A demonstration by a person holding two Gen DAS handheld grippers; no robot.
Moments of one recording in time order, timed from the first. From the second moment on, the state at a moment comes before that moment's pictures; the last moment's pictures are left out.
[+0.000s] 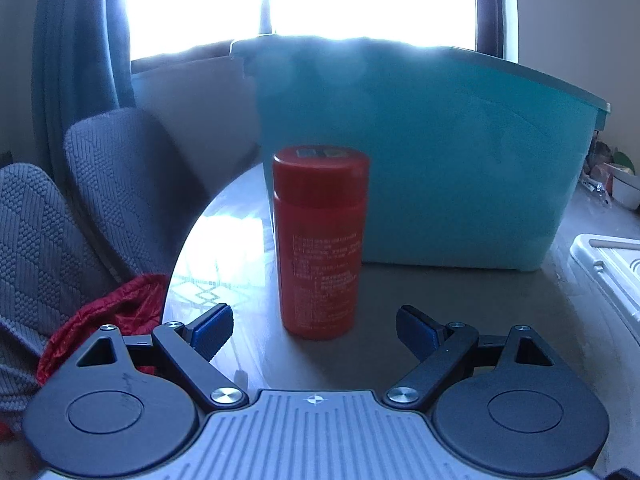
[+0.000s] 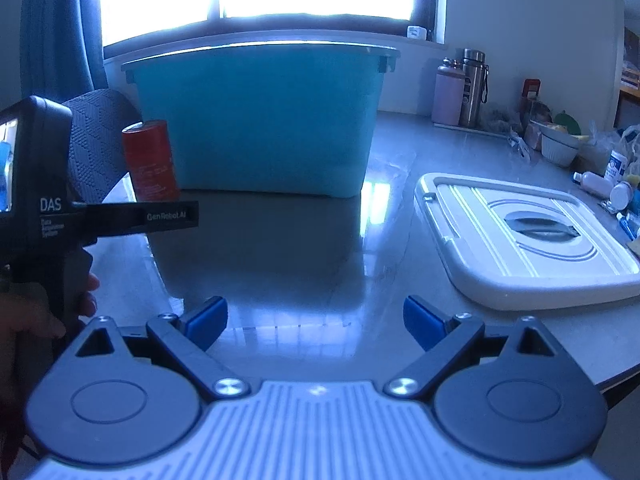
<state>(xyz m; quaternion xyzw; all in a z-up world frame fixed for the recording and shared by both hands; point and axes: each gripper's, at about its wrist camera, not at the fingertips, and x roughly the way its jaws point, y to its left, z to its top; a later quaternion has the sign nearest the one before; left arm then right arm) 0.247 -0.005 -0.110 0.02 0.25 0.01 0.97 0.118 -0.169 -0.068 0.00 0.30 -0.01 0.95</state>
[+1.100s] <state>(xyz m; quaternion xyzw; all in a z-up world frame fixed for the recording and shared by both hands) 0.316 0.004 -0.108 0.00 0.27 -0.01 0.96 0.137 -0.160 -0.074 0.02 0.32 -0.03 0.95</state>
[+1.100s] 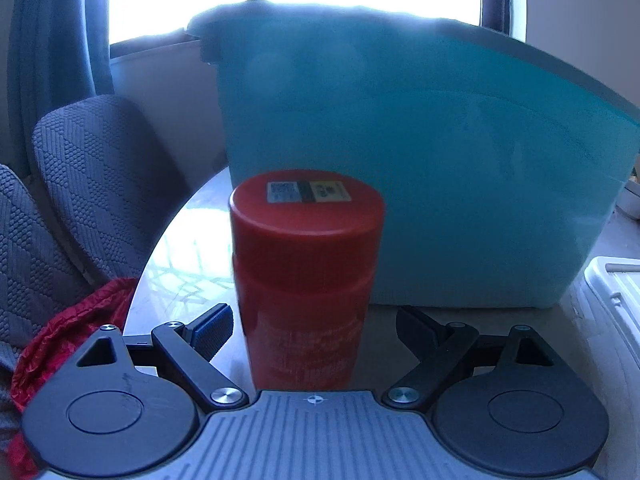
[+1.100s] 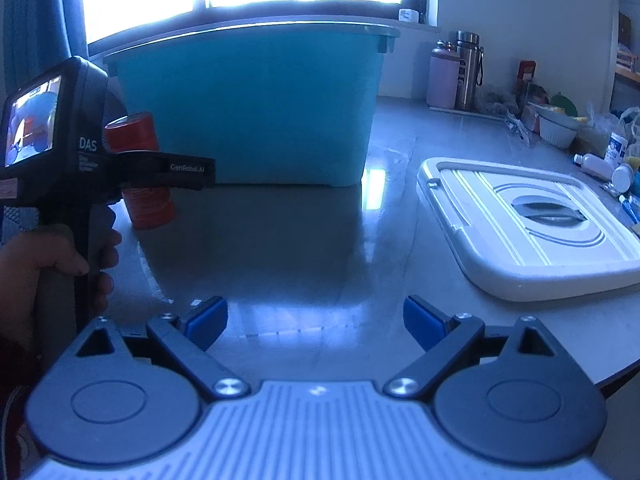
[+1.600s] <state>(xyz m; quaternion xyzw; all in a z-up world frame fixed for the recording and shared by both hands) 0.343 0.011 -0.106 -0.01 0.30 -0.01 0.95 0.147 -0.163 -0.067 0.04 0.32 -0.04 0.95</state>
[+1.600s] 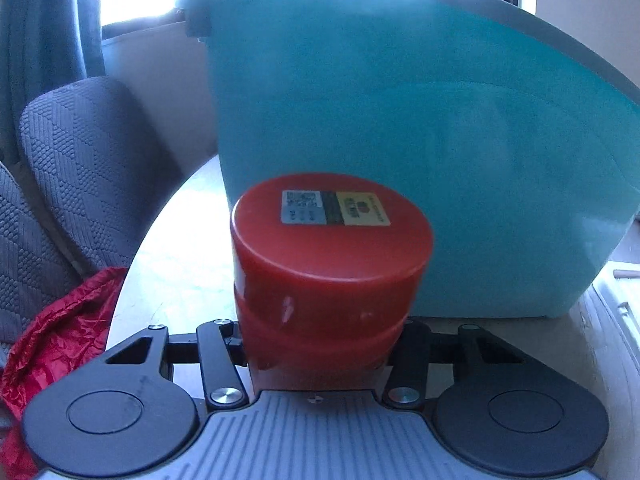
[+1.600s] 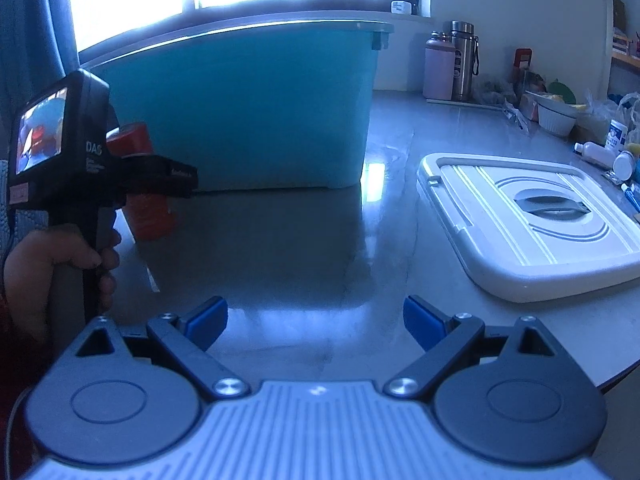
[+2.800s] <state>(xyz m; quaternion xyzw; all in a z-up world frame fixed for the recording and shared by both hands) 0.285 -0.010 0.093 0.00 0.25 -0.01 0.97 0.133 -0.175 0.054 0.04 0.23 -0.03 0.97</state>
